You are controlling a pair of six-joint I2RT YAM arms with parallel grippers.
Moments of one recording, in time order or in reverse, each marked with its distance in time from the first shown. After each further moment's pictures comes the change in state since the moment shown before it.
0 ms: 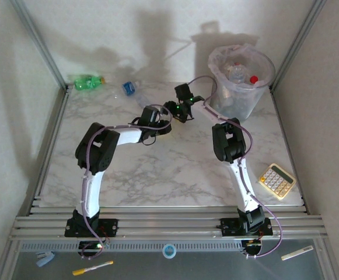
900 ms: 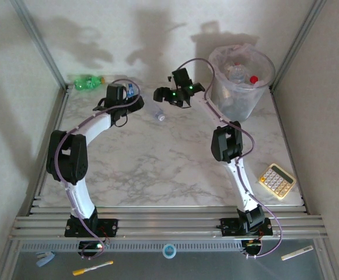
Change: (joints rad) left arm 0.261 -0.261 0.053 -0.226 -0.058 0.063; right arm 0.011 0.110 0.447 -0.190 -0.064 -0.248
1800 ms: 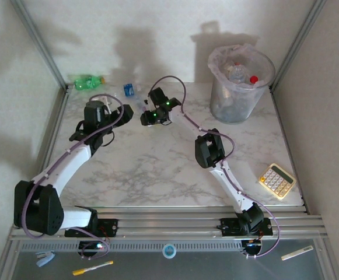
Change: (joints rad) left arm 0.021 -0.577 -0.413 0.034 -0.011 -0.064; right arm 0.161 0.199 0.115 -0.079 0.068 -0.195
